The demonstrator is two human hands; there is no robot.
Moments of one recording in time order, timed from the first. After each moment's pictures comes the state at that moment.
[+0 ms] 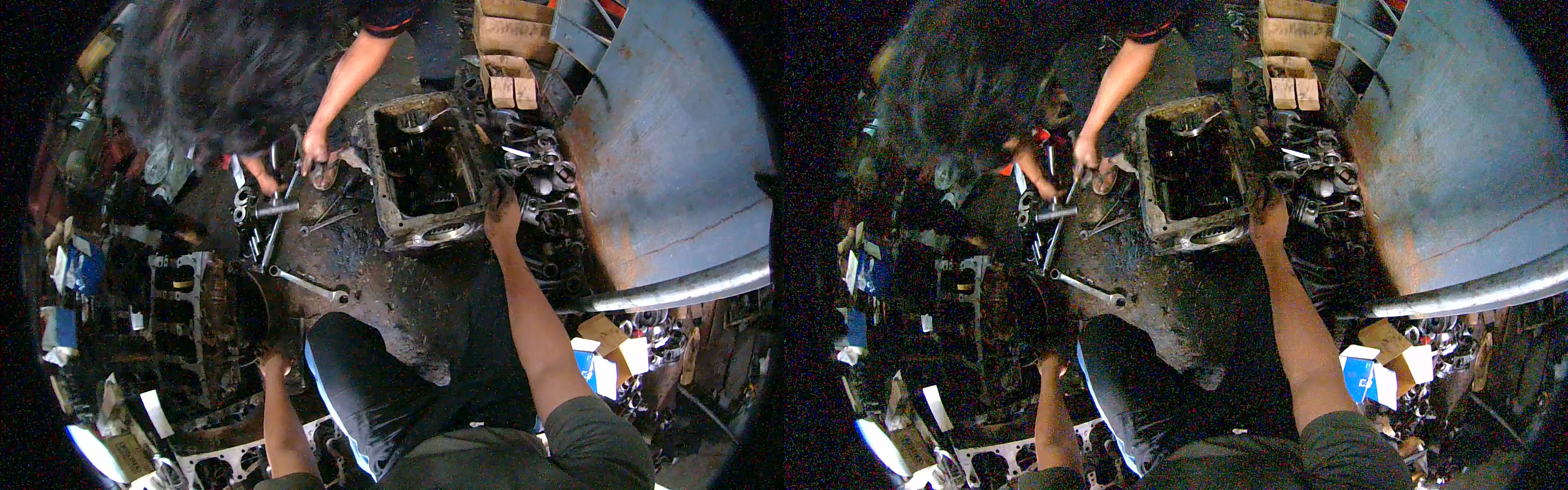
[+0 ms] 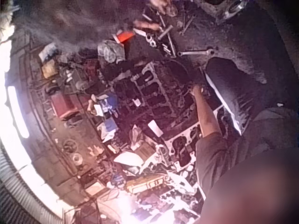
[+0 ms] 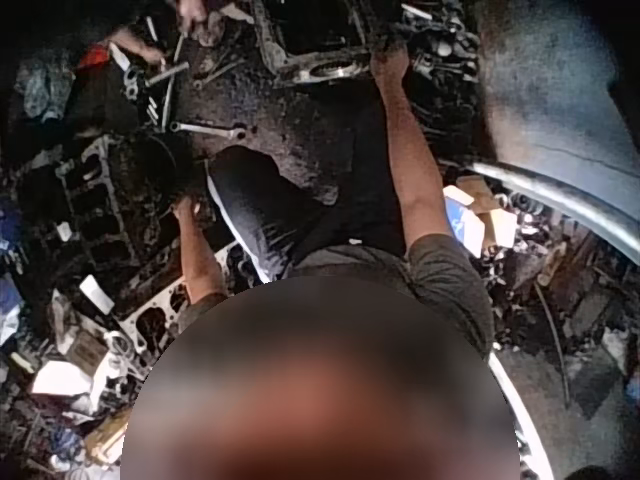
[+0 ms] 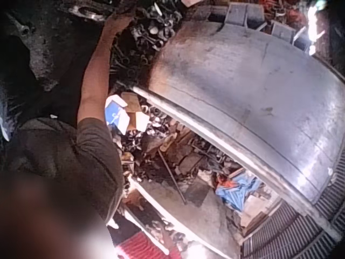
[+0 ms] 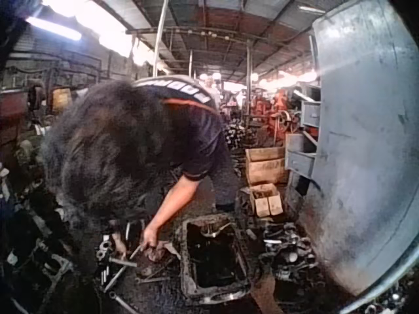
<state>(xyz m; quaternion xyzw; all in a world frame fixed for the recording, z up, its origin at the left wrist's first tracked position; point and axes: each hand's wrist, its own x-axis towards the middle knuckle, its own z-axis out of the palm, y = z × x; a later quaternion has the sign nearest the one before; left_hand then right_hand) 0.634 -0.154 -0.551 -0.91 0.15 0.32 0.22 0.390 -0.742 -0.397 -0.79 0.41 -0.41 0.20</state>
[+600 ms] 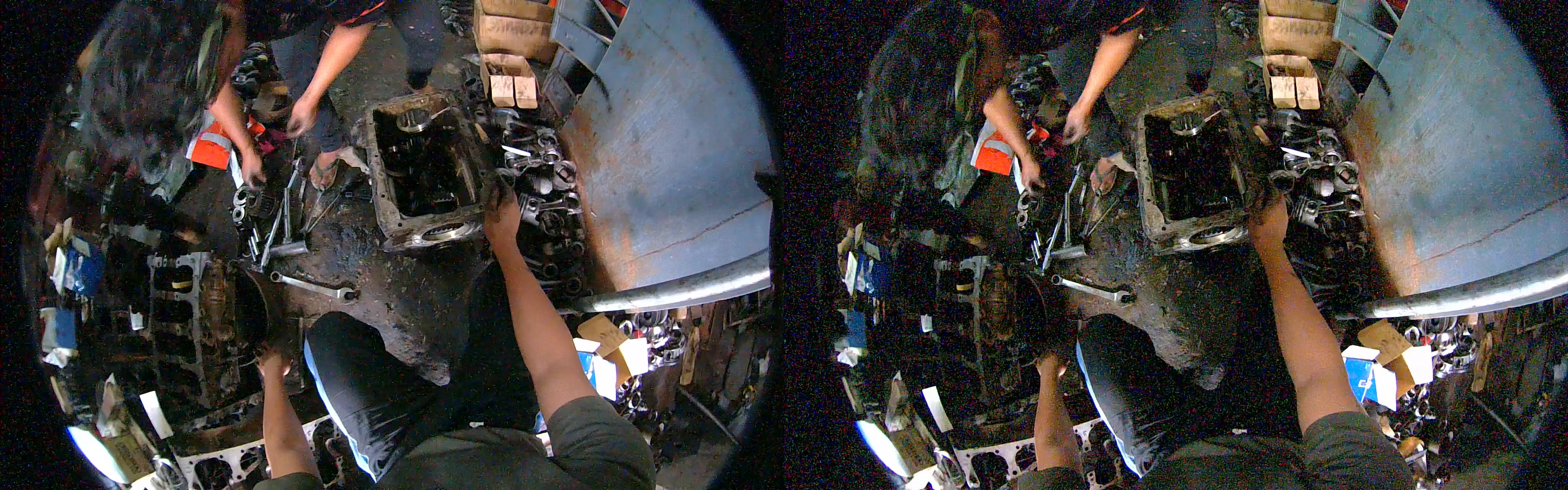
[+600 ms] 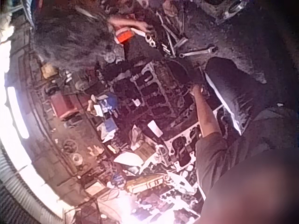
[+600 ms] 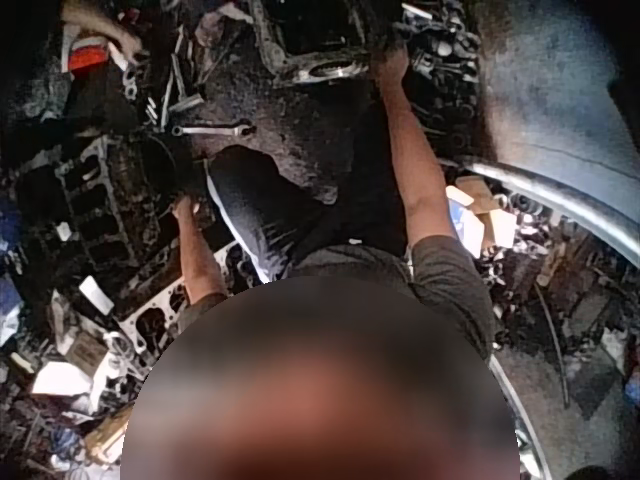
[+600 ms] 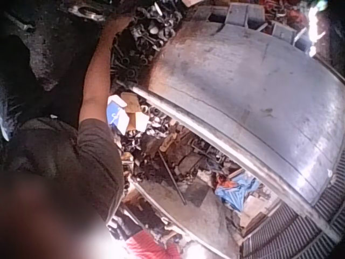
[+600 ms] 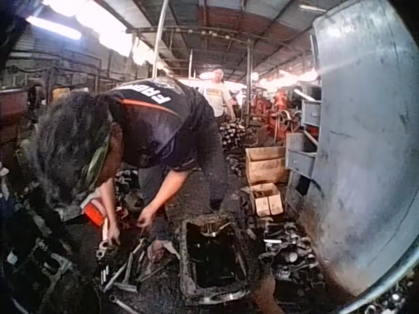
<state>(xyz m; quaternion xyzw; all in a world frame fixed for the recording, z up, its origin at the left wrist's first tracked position) 0.634 -0.151 -0.554 -0.91 0.11 0.34 0.23 0.390 -0.731 -0.380 -0.80 0.40 -0.41 0.16</state>
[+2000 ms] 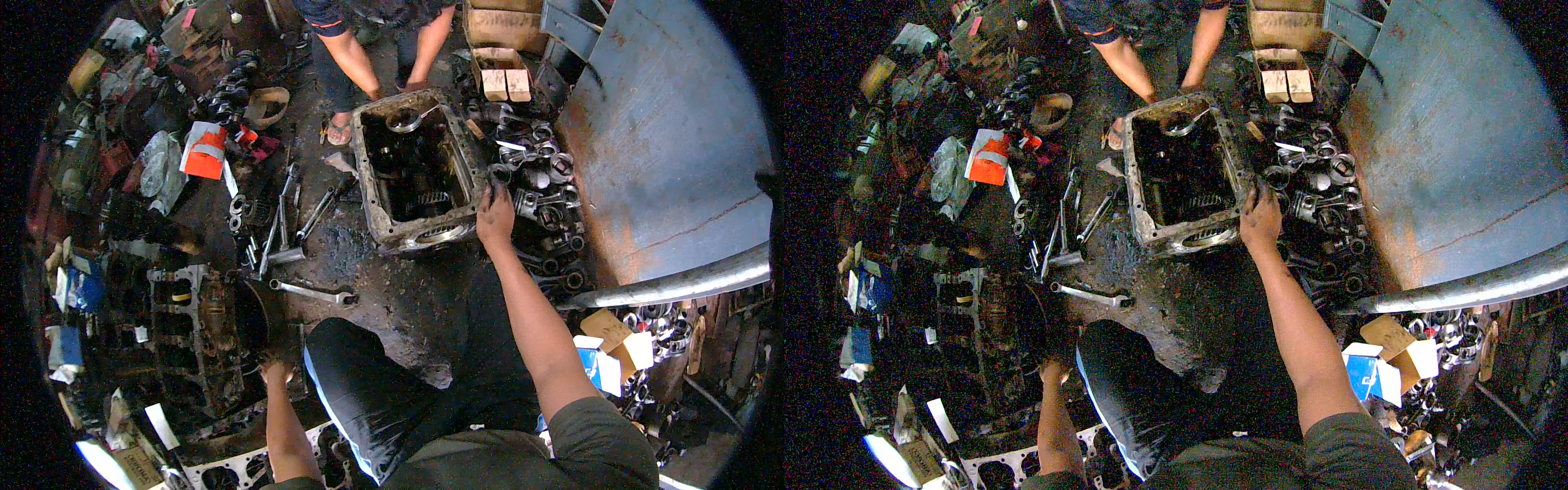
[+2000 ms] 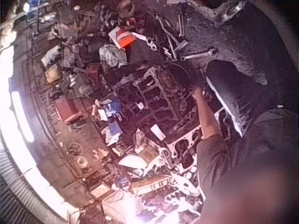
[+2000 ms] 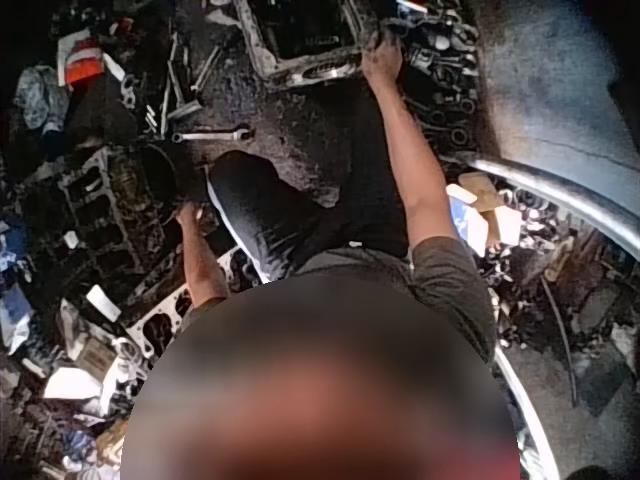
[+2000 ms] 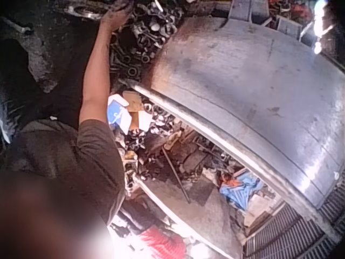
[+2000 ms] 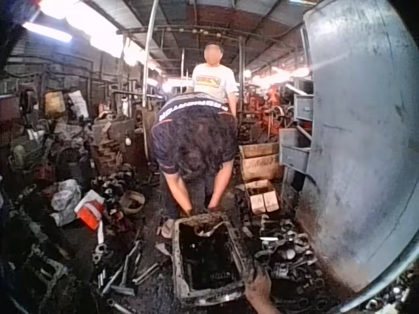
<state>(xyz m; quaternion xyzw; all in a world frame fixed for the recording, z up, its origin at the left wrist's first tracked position) 0.637 -0.145 -0.564 -0.89 0.13 0.35 0.26 0.397 -0.731 -0.381 -0.78 0.47 -0.37 0.15</state>
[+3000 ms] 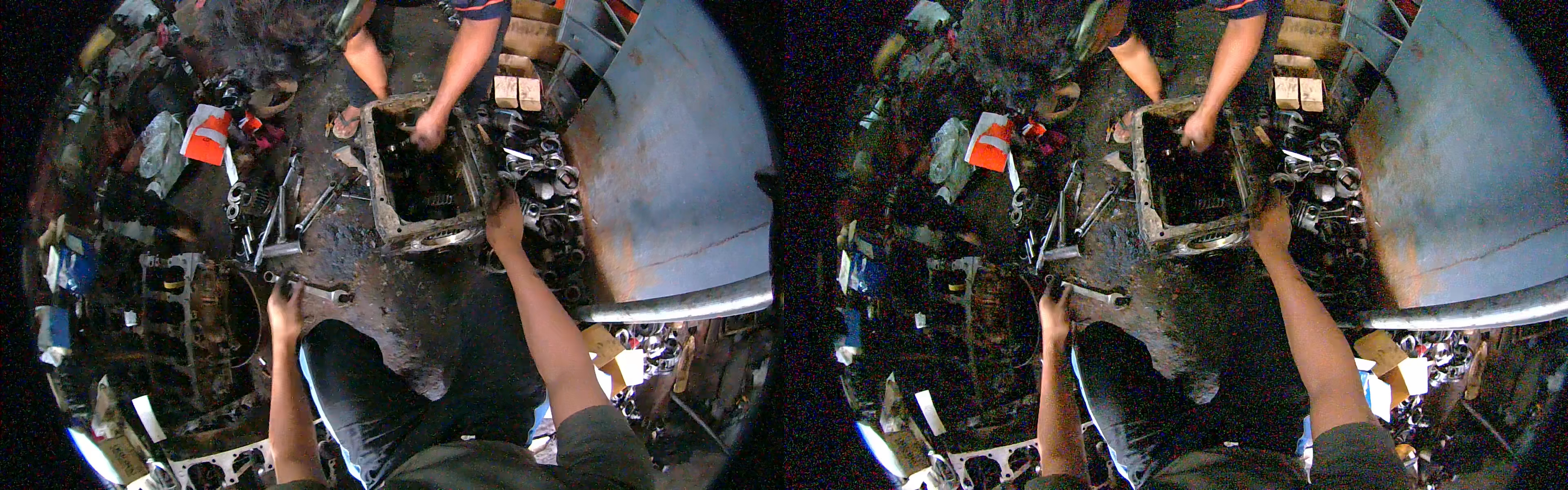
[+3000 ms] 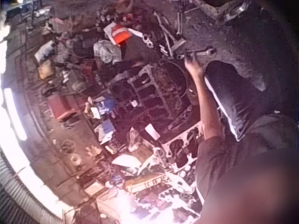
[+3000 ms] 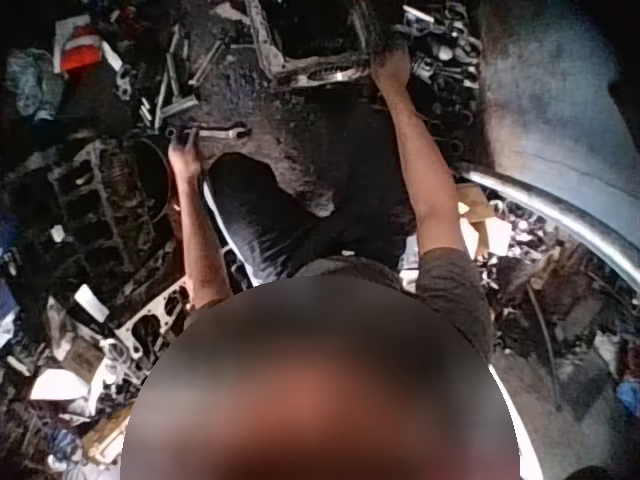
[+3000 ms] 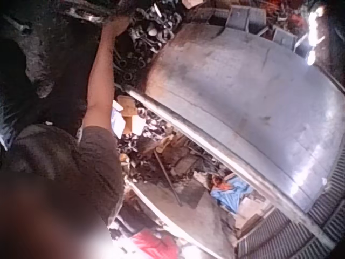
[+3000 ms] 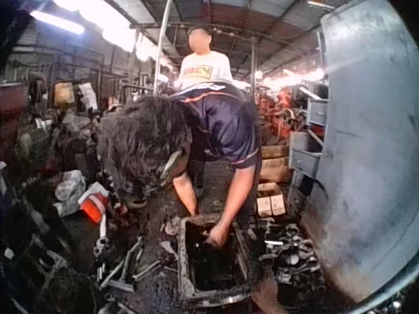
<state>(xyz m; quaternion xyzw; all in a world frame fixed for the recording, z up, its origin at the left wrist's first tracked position) 0.621 -0.339 -0.429 -0.83 0.19 0.12 -0.51 0.387 -0.744 -0.379 -0.85 0.46 -0.22 0.17</state>
